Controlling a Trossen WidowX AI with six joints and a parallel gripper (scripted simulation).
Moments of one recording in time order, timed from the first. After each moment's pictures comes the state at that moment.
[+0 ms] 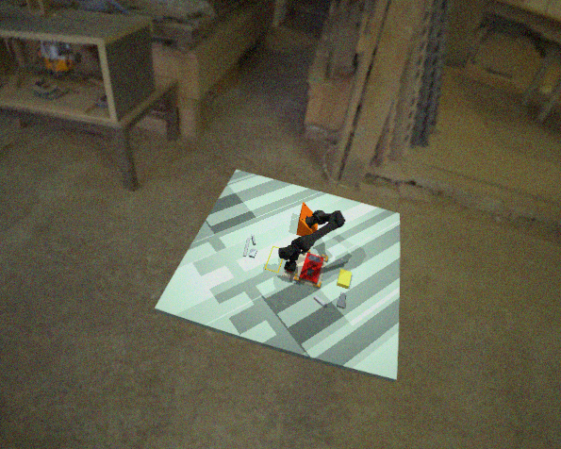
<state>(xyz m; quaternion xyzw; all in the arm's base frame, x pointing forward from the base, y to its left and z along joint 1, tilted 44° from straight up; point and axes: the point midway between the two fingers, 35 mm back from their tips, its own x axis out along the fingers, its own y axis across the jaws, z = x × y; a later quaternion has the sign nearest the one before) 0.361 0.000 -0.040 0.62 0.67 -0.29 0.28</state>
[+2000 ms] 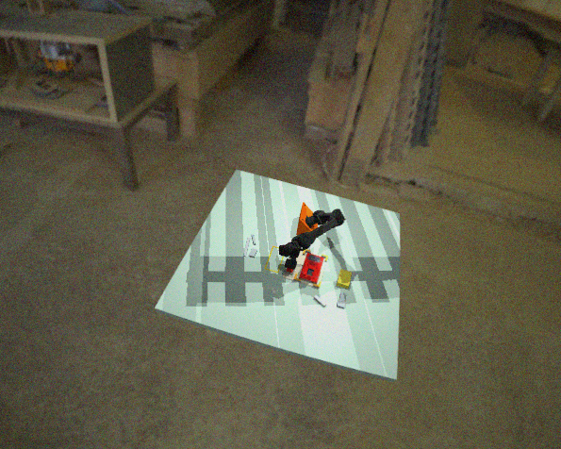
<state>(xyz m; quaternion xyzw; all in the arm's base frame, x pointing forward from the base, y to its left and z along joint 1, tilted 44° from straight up) 0.363 -0.015 -0.025 0.63 0.67 -0.29 0.27</state>
